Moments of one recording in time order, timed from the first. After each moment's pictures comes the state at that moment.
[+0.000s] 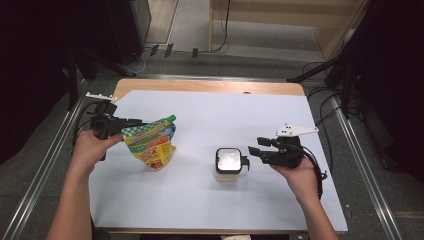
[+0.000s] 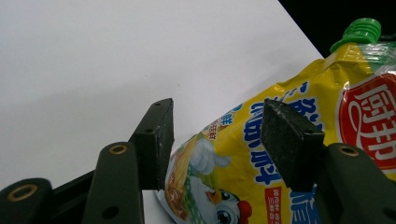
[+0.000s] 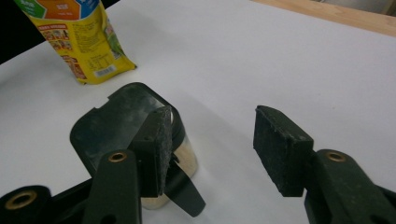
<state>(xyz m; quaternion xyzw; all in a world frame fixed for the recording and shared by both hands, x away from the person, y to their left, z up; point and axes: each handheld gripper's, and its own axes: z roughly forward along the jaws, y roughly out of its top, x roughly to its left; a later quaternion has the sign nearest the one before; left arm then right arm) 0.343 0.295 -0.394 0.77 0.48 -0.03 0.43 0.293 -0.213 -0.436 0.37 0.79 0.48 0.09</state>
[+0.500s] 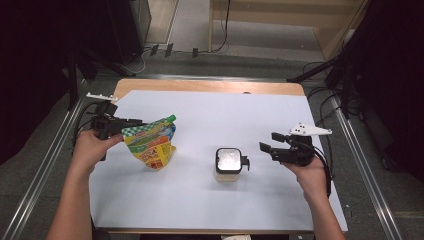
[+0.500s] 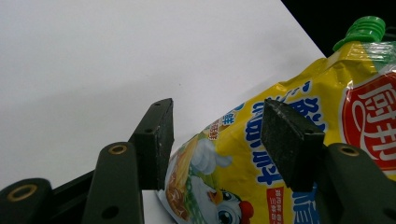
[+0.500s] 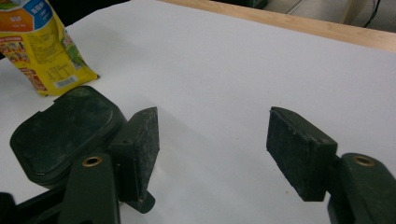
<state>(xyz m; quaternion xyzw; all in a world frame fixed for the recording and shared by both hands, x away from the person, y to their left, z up) 0.343 0.293 -0.395 0.77 0.48 -0.03 0.43 0.302 -0.245 -0.449 0.40 0.76 0.49 0.12</state>
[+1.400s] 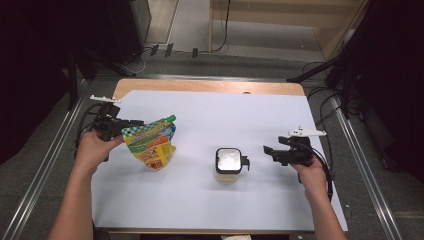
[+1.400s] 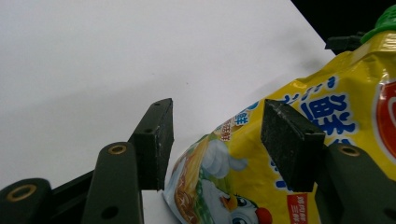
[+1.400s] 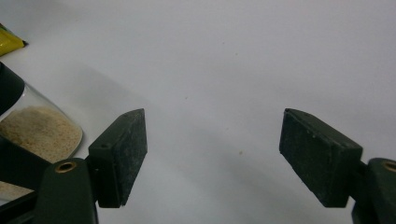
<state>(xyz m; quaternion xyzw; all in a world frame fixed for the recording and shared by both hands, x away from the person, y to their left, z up) 0.346 0.290 -0.407 0.77 0.48 -0.02 0.43 0.321 -0.256 -0.490 0.45 0.77 0.43 0.13</state>
